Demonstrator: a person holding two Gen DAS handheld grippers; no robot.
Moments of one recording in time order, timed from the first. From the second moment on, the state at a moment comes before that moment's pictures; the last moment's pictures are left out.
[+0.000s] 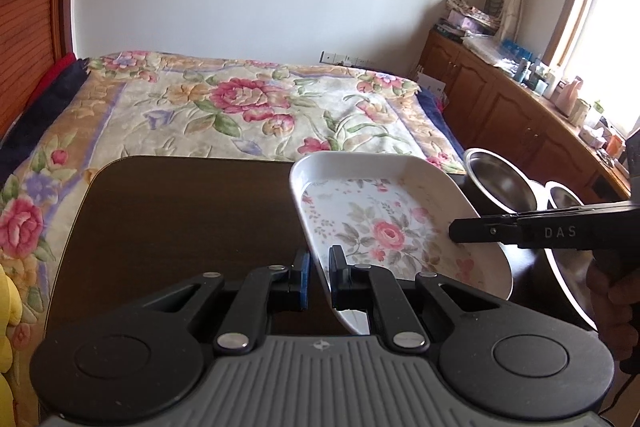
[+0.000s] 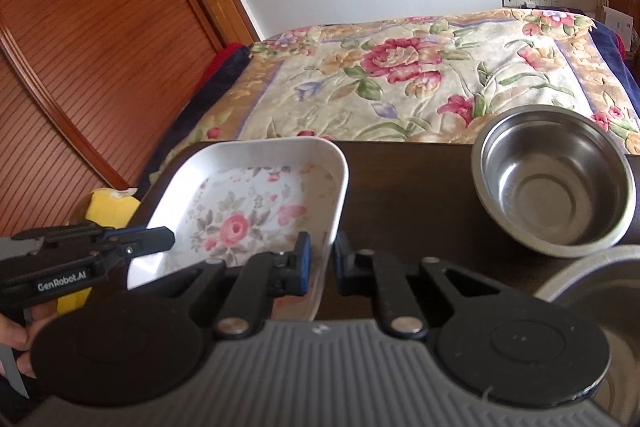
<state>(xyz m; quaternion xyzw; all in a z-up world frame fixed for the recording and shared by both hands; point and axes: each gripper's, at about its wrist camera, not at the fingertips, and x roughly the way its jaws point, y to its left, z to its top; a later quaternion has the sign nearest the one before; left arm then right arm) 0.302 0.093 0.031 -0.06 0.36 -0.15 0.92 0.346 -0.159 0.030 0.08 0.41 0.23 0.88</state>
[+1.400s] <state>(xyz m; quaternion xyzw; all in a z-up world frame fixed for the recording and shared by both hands) 0.151 0.085 0.026 -0.06 0.33 -0.14 0.93 0.223 -0.172 0.031 0.06 0.40 0.28 0.87</state>
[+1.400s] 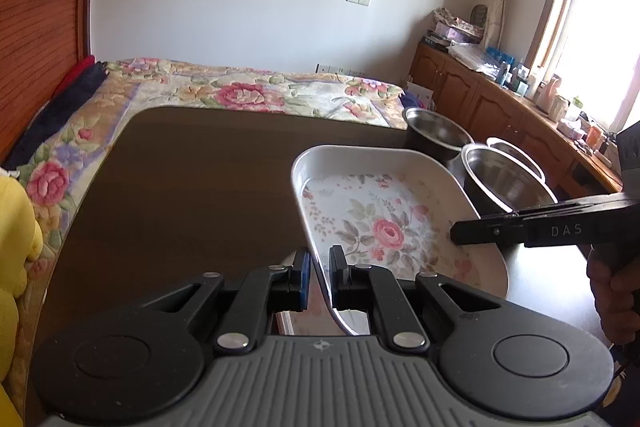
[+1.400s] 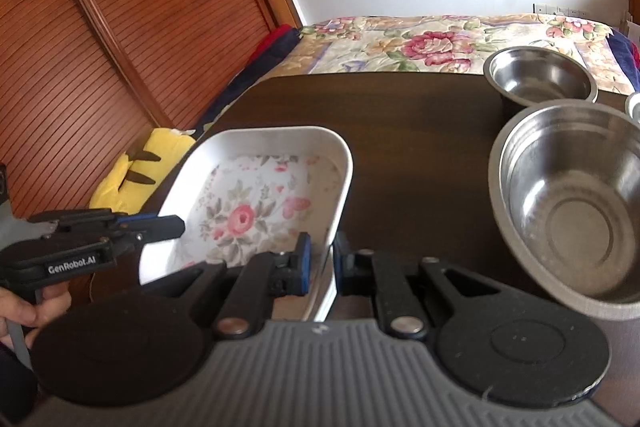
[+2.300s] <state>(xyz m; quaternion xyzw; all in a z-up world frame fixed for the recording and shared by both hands) 0.129 0.088 0.007 -0.07 0.35 -0.13 0.92 0.199 -0.163 0.019 0.02 0.40 0.30 0.87</state>
